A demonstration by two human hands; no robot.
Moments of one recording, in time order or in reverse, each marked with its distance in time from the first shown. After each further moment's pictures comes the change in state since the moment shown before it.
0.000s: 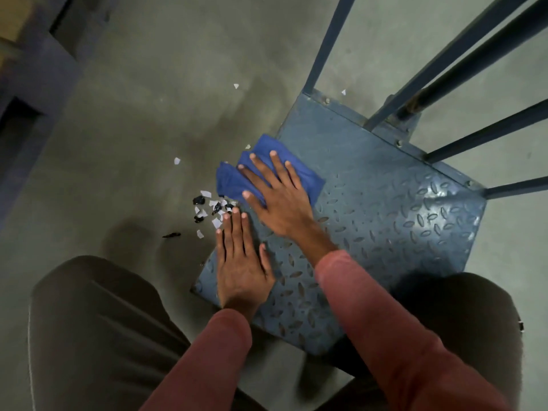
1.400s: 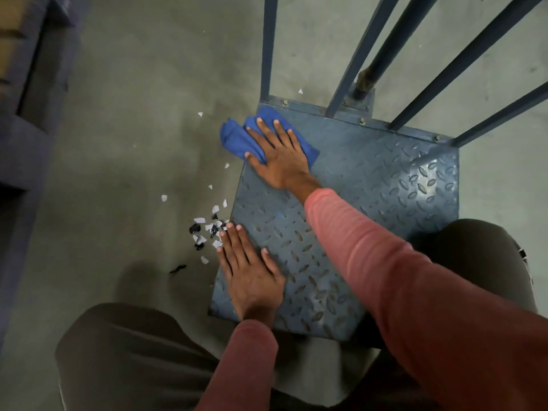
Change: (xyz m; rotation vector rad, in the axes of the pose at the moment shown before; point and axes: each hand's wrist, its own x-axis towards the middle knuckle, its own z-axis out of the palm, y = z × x) left_hand 0.000 -0.003 0.003 -0.034 0.028 0.018; right_hand 0.055 0.056 -0.008 0.066 0.032 0.399
